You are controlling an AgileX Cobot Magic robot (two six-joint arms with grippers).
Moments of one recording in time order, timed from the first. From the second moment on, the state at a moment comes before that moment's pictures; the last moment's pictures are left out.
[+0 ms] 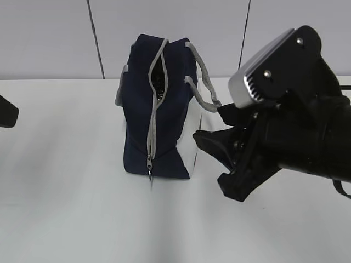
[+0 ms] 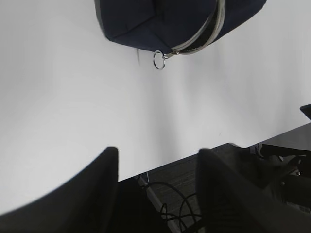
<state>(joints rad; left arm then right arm) -0.04 1.10 -0.99 -0.59 1.17 0.17 0.74 1.17 -0.64 1.34 -0.03 -1.62</state>
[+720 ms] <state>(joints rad) -0.04 1.10 -0.99 -0.59 1.16 0.17 0.99 1.44 -0.59 0.87 -0.38 -0.99</state>
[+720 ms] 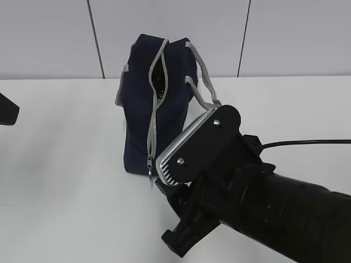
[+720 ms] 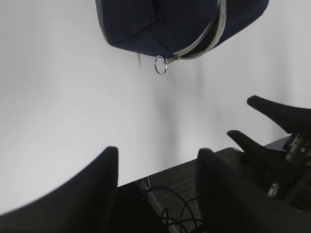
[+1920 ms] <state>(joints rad) -0.04 1.10 -0.99 -0.59 1.15 0.17 0.80 1.56 -0.49 0.16 -0.55 -0.21</state>
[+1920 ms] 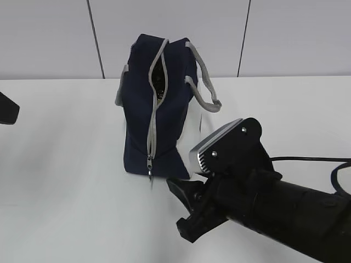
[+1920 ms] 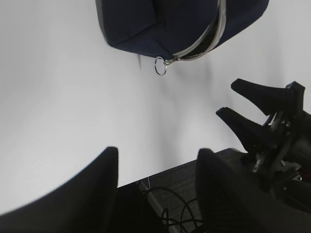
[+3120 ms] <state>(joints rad) -0.04 1.10 -0.99 -0.59 1.06 0.17 0.73 1.89 -0.62 -0.16 -0.74 0.02</state>
